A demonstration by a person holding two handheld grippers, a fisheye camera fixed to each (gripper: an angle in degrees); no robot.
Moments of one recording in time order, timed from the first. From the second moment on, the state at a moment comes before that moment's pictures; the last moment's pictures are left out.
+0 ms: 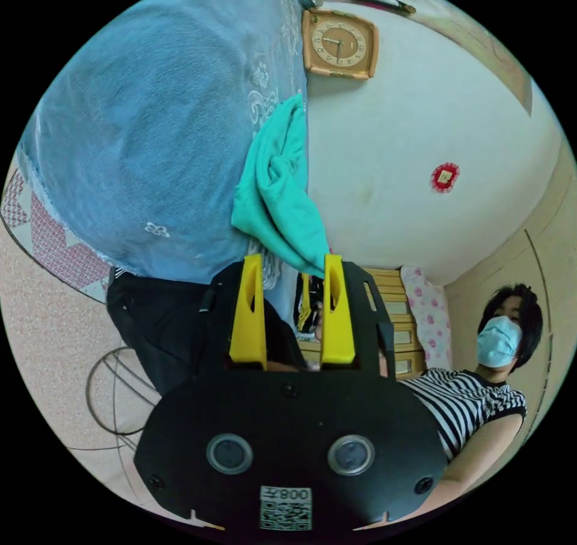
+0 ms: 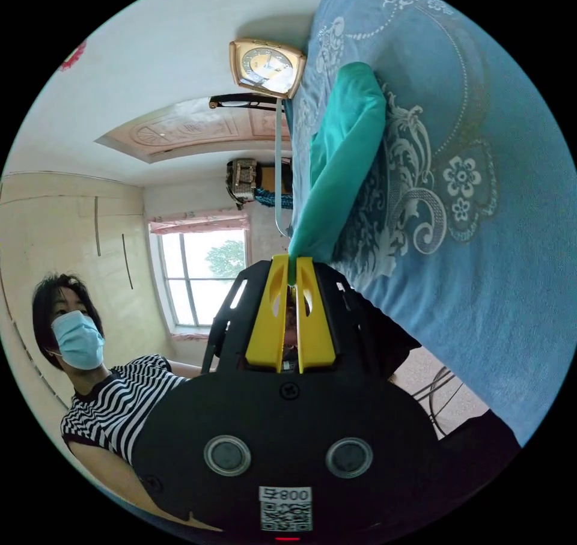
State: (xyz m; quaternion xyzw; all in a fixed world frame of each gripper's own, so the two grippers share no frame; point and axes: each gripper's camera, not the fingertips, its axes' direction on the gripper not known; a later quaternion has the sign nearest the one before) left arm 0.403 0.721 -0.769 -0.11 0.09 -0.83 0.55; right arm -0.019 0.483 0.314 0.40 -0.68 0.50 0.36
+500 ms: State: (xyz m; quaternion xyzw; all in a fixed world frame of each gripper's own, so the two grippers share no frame) left arm 0.440 0.769 -0.746 0.02 0.02 -0.86 0.51; right arm -0.027 0.578 0.225 0.42 -0.66 0.50 0.36
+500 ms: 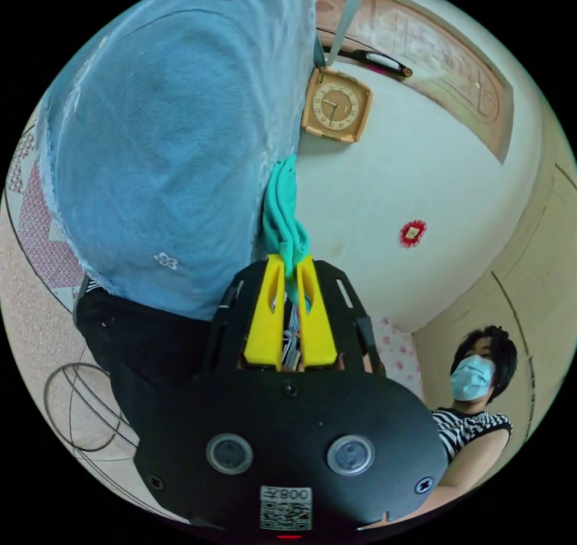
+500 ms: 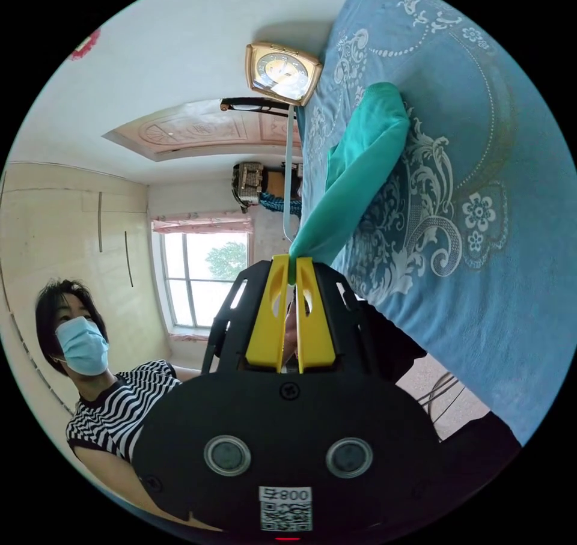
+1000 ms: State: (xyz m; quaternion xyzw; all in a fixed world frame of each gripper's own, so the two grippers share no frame) left arm 0.525 0.696 -0.621 0.00 0.12 -0.77 0.63; right arm -0.104 0.754 0.074 0.48 -0.62 0.50 0.37
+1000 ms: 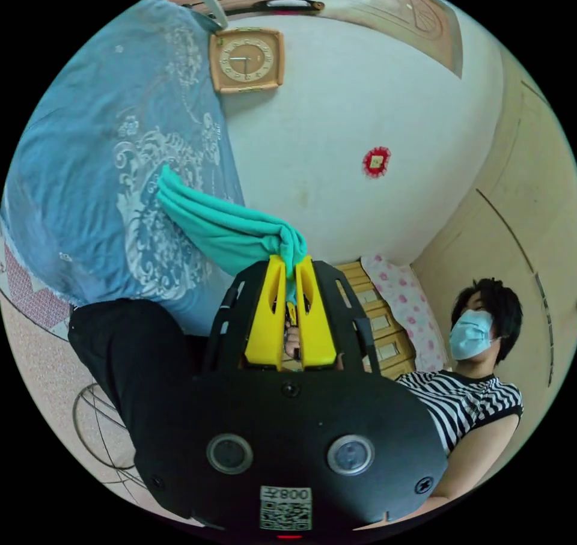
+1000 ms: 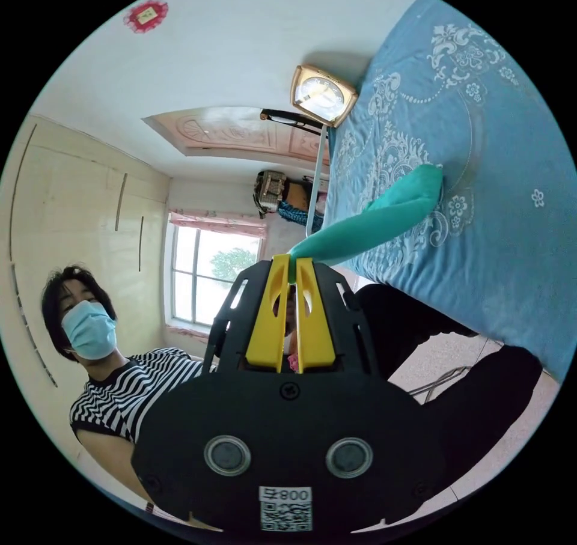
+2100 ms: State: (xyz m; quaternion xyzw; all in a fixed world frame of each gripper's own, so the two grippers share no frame) left arm 0.840 0.721 0.167 -0.09 0.38 -0.64 0.66; right arm -0.097 1.336 -0.140 0.56 -0.37 0.64 0.39
